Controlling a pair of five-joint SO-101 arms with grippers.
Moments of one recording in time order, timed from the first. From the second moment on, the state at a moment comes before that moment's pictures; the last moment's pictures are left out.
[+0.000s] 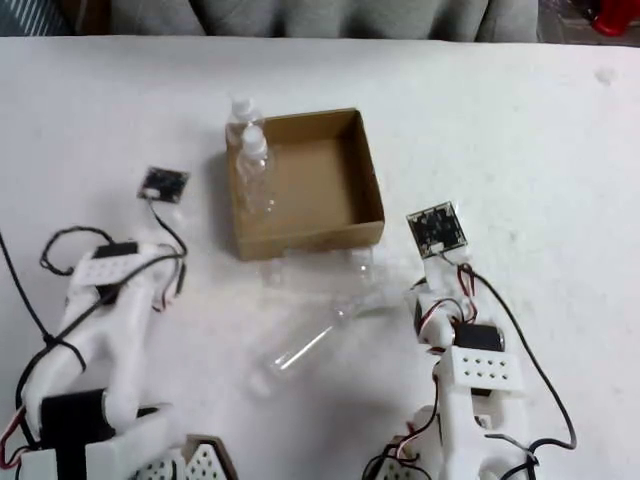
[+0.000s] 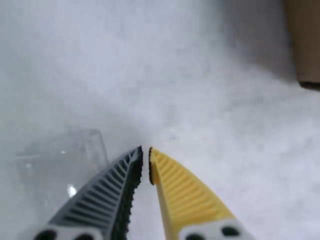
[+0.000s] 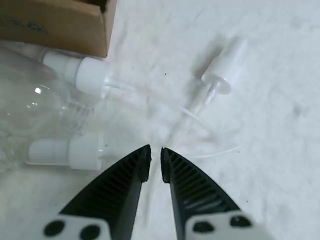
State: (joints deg) left arm -13.9 -13.3 53.8 43.9 -14.7; right arm 3.2 -50.9 77.8 33.0 26.8
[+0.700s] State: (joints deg) left arm -33.8 -13.3 33.0 79.4 -45.6; right arm 3.2 -50.9 77.8 33.0 26.8
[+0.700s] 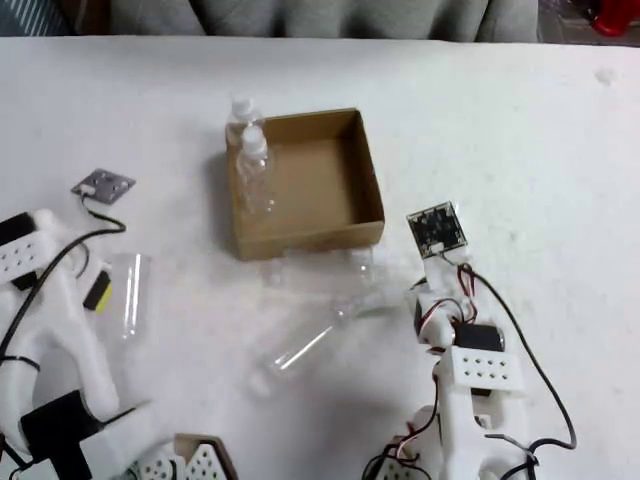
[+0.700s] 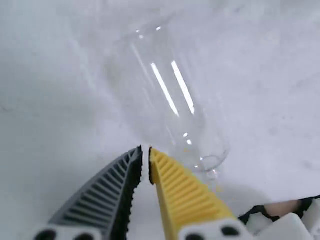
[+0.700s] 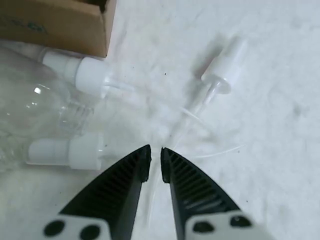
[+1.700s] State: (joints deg) left arm -15.0 -36.0 45.0 76.1 -42.9; right arm 3.2 -50.9 78.5 32.0 26.8
